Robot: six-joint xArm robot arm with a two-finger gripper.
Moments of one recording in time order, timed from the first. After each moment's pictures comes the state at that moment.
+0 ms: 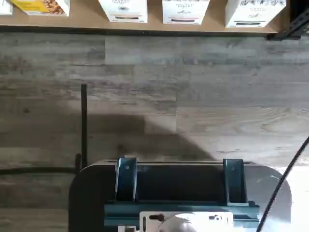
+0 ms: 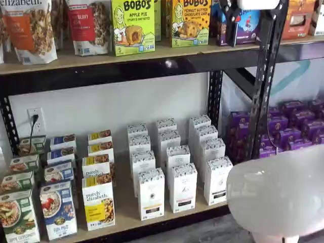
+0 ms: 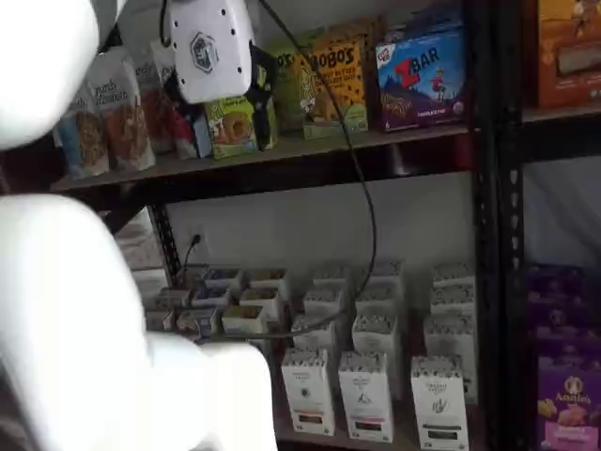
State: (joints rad) arm 0.01 -0.84 -1.15 0.04 2.00 0.03
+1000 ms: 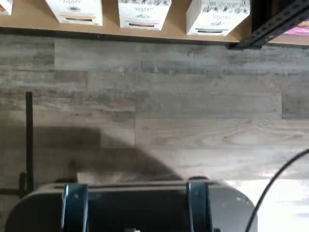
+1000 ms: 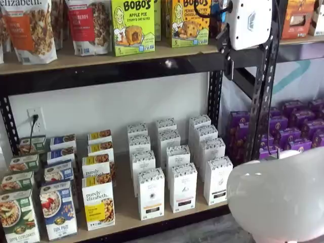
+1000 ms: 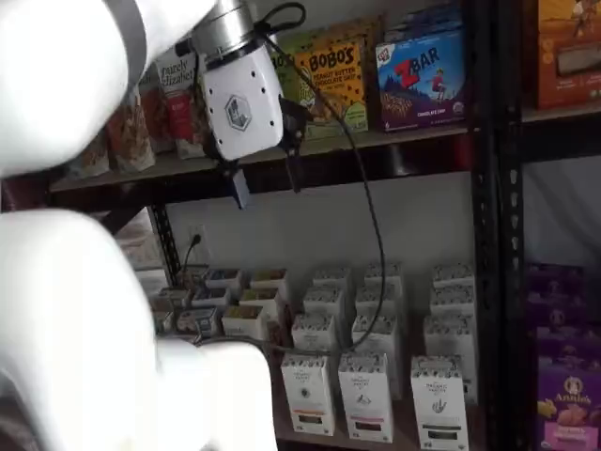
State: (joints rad) arm 0.05 -0.88 -0.89 -0.10 1.77 0.04
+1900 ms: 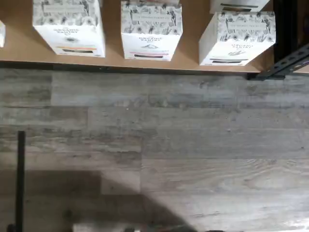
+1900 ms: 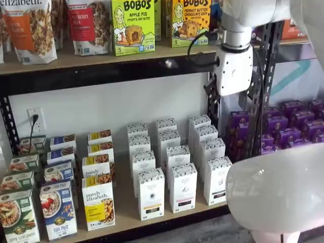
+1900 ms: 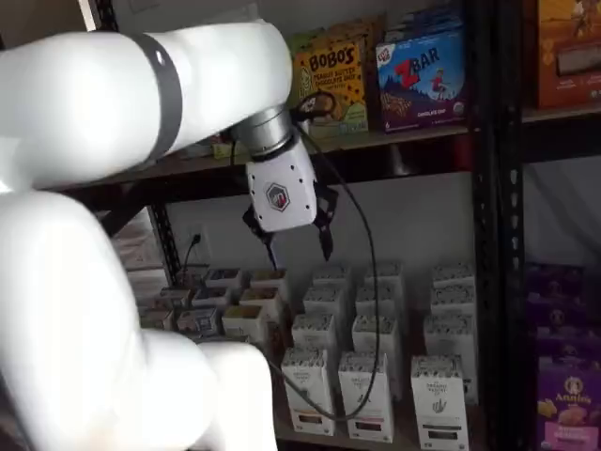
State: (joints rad) arm -0.03 -0.84 -0.55 -0.08 1.30 0.01
